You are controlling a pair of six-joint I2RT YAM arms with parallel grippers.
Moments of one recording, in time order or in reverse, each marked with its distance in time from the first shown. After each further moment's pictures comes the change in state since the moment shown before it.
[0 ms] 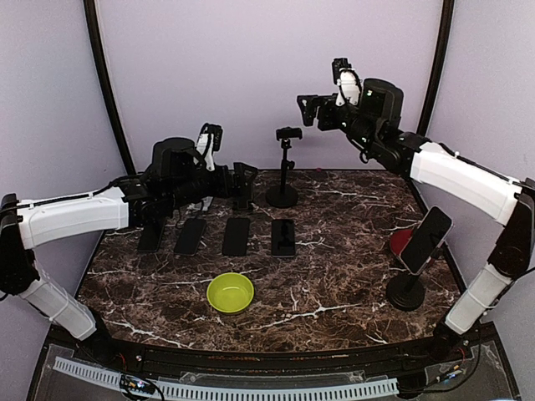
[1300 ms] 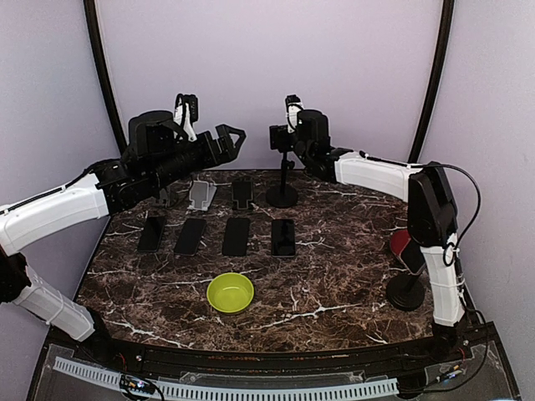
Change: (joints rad) left arm -0.006 -0.082 0.130 -0.070 -0.066 -0.140; right arm -0.008 0.582 0.391 0.050 0.176 -0.050
